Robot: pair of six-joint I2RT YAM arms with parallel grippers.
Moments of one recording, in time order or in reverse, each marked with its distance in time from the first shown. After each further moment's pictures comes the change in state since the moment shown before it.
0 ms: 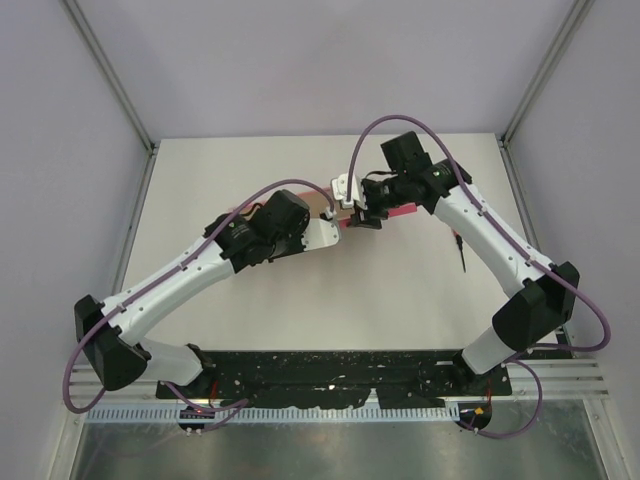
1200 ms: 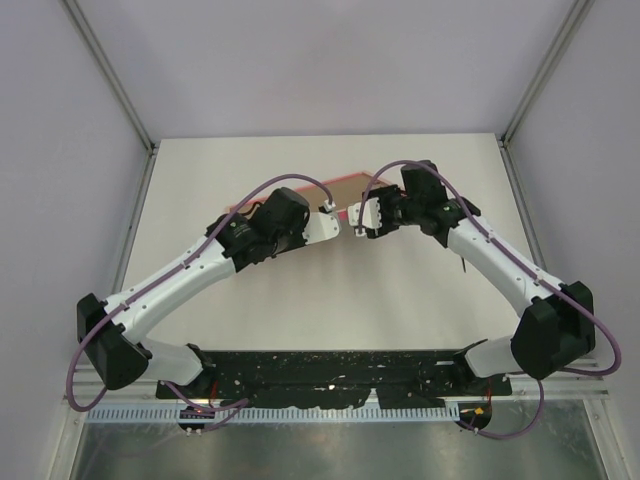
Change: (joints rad) left arm 0.017 0.005 -0.032 0.092 -0.042 -0.027; right arm -0.072 -0.173 -0.442 0.434 0.221 -0.205
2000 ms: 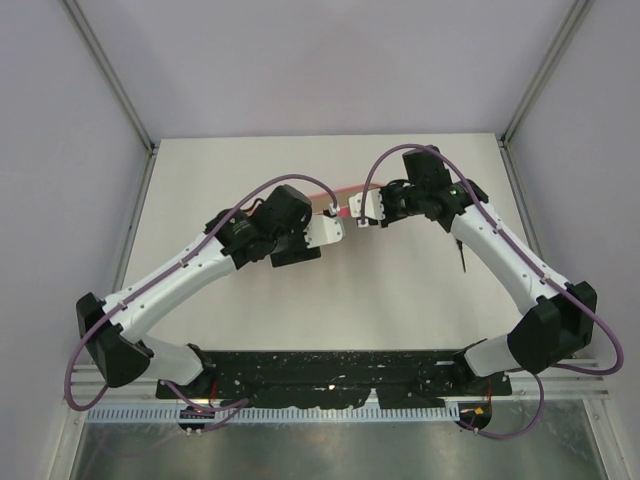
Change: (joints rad) left arm -0.025 0.008 0.063 -0.092 0.068 0.029; right arm -0.001 0.042 0.185 -0.211 -0.028 -0.025
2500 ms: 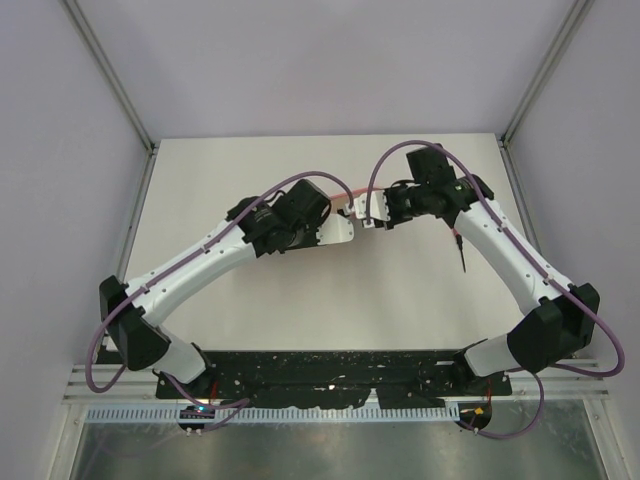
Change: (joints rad) left arm -0.037 0.142 0.148 -0.103 -0.056 0.048; right arm -0.015 0.002 0.055 -0.136 -0.044 -0.025
